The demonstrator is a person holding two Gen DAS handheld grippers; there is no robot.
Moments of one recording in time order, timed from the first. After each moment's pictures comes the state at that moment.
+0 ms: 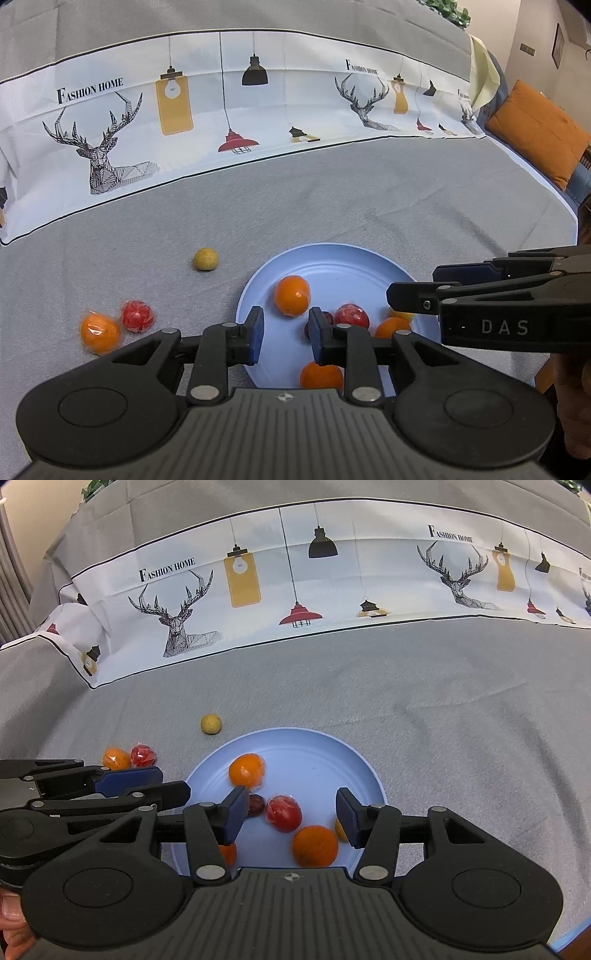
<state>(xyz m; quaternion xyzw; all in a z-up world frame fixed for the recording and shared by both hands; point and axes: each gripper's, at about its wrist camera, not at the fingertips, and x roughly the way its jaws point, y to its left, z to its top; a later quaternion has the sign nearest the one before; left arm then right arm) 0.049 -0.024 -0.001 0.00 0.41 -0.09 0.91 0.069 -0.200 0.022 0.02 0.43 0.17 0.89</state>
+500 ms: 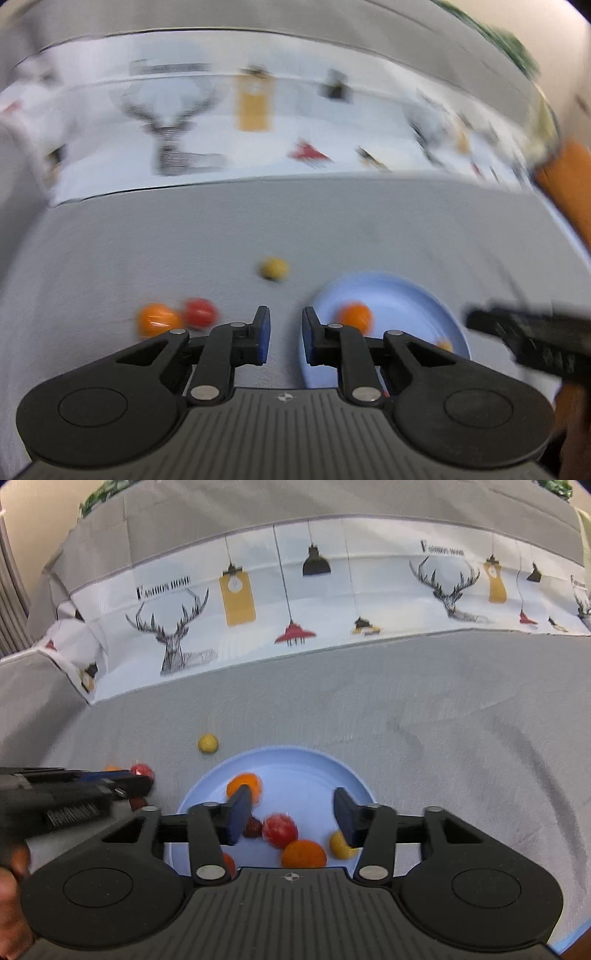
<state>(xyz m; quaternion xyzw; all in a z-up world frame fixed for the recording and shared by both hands) 0.055 0.045 0.015 -0.11 0.41 0.01 0.91 0.067 -0.205 0.034 0.03 0.39 0.16 0.91</state>
